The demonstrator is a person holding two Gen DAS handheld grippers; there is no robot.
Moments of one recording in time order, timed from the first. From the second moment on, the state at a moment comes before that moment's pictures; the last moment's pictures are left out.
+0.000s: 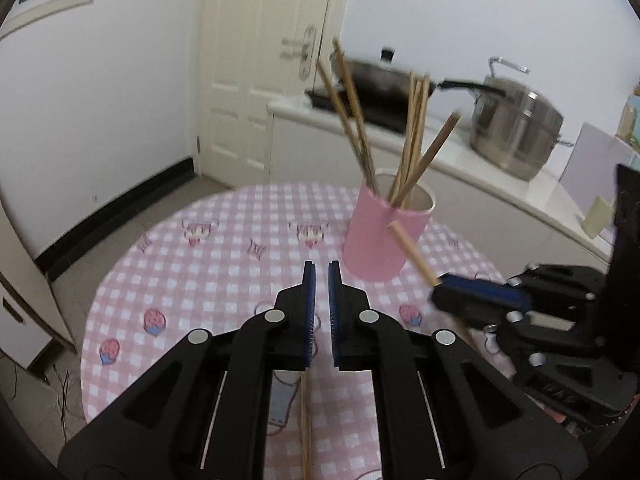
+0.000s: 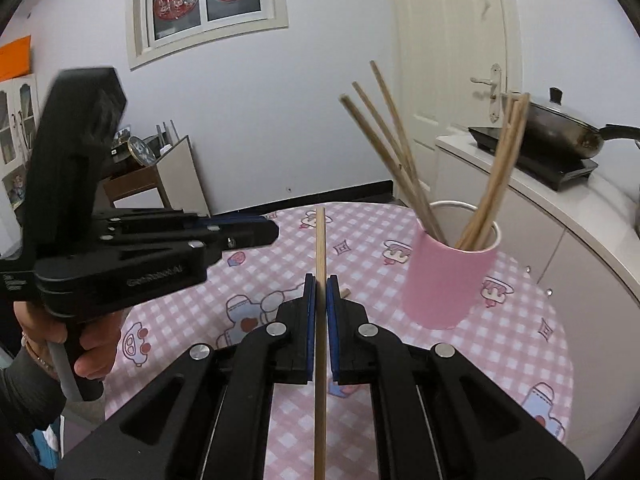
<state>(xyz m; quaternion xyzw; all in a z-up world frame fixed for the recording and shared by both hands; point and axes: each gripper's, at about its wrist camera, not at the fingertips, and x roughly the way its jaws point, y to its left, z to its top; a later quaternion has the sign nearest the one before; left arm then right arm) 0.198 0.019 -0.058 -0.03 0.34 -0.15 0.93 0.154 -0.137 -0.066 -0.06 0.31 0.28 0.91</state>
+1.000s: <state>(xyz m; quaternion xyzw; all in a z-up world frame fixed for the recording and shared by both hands) 0.207 -0.009 -0.089 -0.02 0.34 -0.17 0.92 0.151 -0.177 -0.073 -0.01 0.29 0.27 0.92</state>
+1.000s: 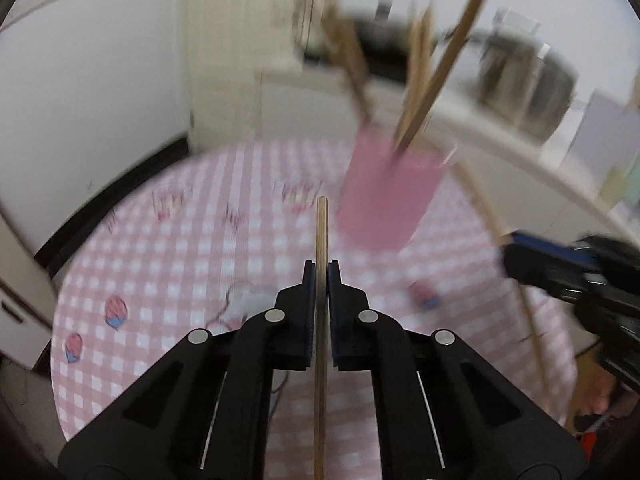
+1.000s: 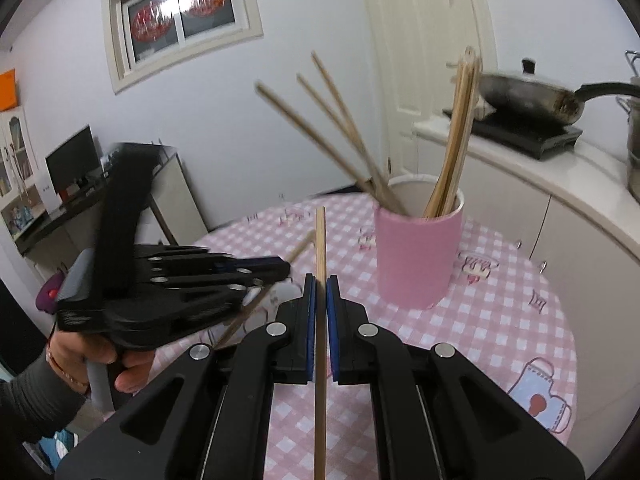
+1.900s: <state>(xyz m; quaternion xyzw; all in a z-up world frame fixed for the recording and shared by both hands) 0.203 -0.010 -0.063 -0.09 0.29 -0.15 0.94 0.162 -0.215 -0.031 0.08 0.16 0.24 0.95</state>
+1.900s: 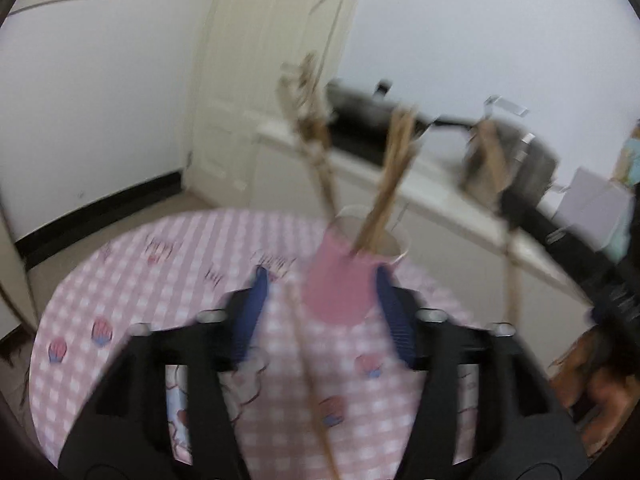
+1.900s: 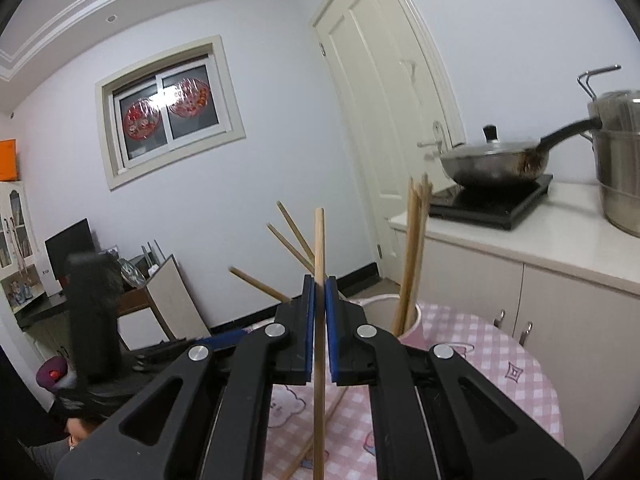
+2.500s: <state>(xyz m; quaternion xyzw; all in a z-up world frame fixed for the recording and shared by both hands) 0.282 -0.058 -0.154 0.02 0.50 -0.09 0.86 0.177 -0.225 -0.058 0.09 0.21 0.24 0.94</state>
